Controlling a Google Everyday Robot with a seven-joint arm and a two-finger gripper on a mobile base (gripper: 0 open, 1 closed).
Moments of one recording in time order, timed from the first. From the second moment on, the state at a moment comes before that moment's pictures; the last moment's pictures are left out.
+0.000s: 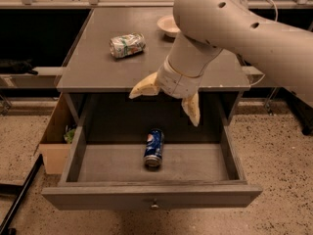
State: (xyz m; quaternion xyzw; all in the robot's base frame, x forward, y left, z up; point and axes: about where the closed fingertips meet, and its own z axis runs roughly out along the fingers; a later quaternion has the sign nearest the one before) arm 0.511 -0.021 0.833 -0.98 0.14 -0.01 0.15
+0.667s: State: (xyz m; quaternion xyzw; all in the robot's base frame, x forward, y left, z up) arm 0.506 0.004 0.779 -0.98 0.13 0.01 0.12
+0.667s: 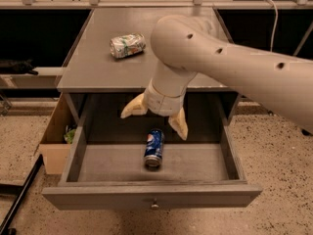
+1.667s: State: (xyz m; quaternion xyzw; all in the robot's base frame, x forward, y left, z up) arm 0.513 0.018 0.701 -0.98 0.11 0.03 0.13
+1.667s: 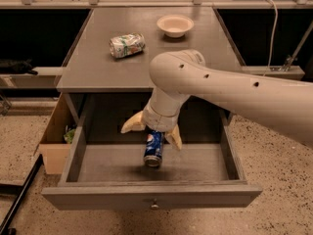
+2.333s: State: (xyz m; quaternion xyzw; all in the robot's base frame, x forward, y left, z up) arm 0.513 0.015 0.710 -0.98 0.12 -0.01 0.15
